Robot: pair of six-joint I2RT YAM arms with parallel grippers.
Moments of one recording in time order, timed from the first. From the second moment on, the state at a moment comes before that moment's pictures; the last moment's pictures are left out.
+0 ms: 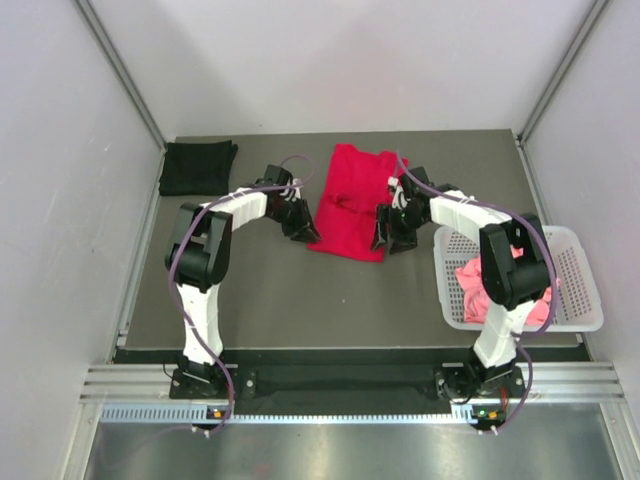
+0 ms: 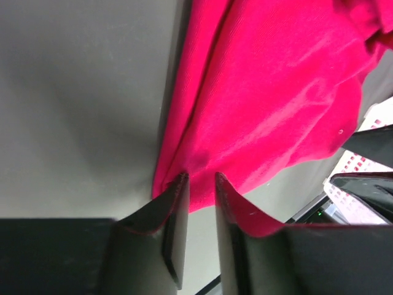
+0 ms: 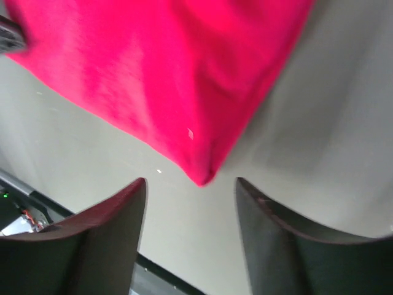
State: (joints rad) left arm -0.31 2.08 1.42 -0.46 0.54 -0.57; right arm 0.35 1.85 1.26 -0.62 -0.38 0.36
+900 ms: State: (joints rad) left arm -0.54 1.58 0.86 -0.51 0.36 -0.66; right arm 0.34 1.58 0.88 -0.62 -0.38 0.25
